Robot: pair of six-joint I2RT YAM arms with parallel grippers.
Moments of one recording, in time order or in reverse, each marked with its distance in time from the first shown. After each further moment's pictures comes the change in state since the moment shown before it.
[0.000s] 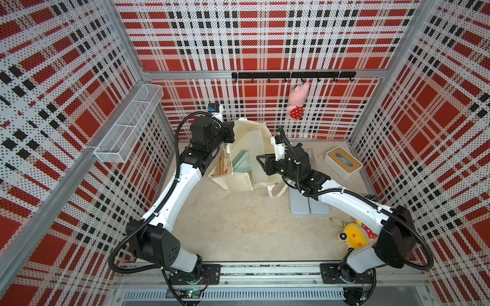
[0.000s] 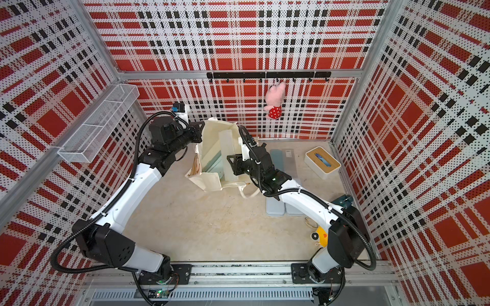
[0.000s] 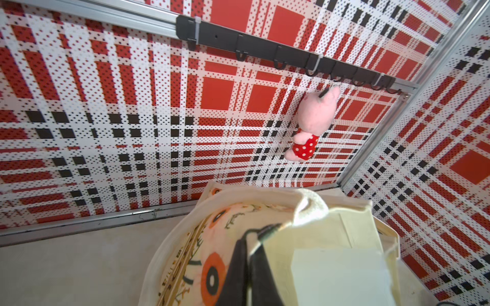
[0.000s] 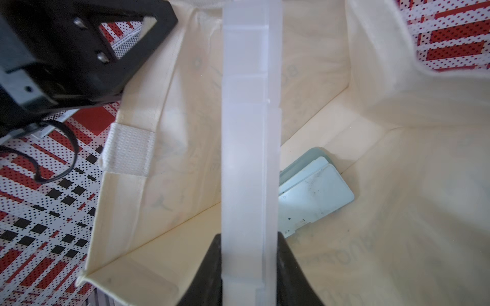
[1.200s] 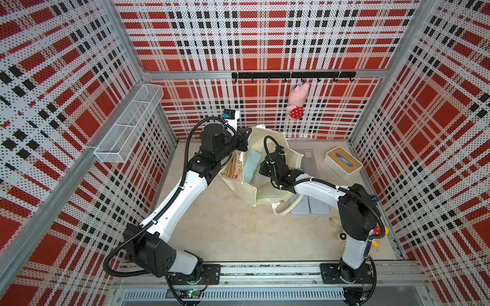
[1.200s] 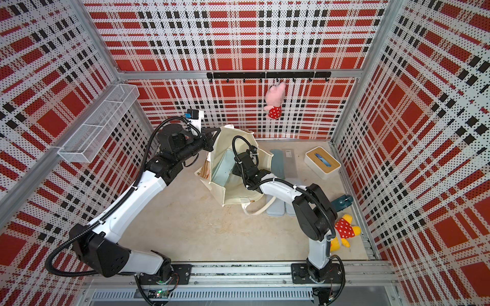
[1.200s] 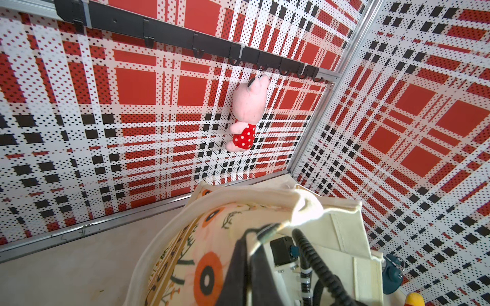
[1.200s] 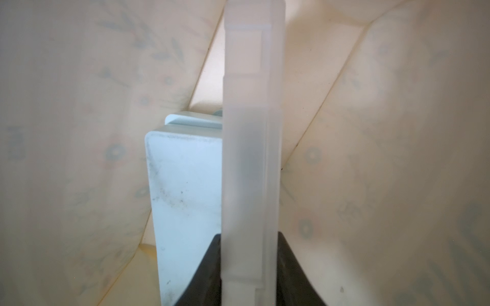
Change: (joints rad) left arm -0.153 -0.068 -0.092 0.085 0.077 -0.021; right arm 0.008 0.337 0.112 -0.108 0.365 0.374
